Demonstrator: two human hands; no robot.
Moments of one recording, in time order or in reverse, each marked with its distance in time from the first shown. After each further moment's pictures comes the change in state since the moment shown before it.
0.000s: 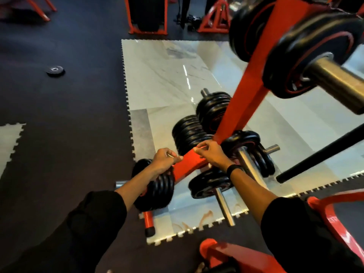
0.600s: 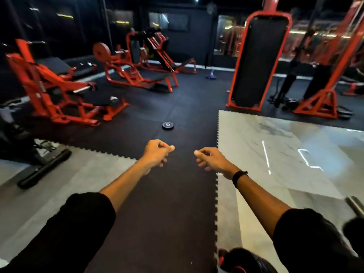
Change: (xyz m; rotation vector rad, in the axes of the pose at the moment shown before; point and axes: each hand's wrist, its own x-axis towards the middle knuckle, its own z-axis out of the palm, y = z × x) left_hand -0.047 0.016 -0.558 -0.124 0.642 0.129; right_hand 0.066 -0.458 0.314 -0.010 -0.433 -0.469
